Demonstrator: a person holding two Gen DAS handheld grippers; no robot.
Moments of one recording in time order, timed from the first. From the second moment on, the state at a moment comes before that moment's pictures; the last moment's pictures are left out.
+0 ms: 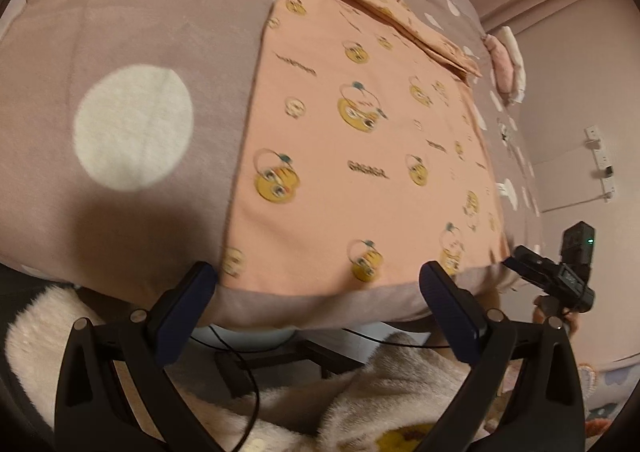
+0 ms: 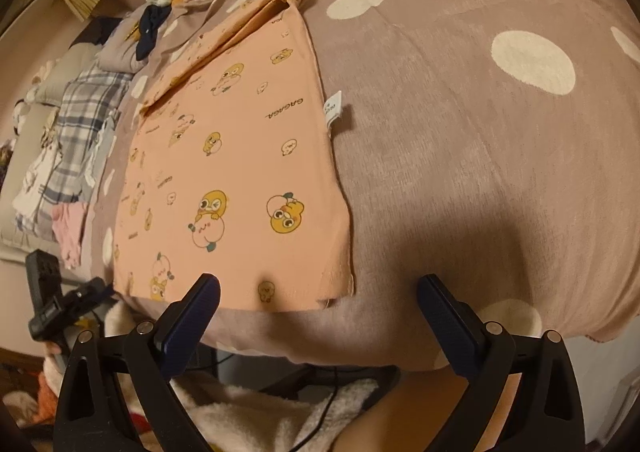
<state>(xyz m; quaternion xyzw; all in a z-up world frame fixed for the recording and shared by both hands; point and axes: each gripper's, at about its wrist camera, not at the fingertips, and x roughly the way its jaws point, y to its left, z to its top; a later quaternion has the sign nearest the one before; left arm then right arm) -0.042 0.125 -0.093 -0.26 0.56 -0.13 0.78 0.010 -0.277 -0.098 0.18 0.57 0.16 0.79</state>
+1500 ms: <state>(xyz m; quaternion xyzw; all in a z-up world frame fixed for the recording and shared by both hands) -0.024 0.134 -0.098 -0.31 0.58 -0.13 0.75 -0.005 -0.295 -0.104 0.24 0.56 0.16 0.77</state>
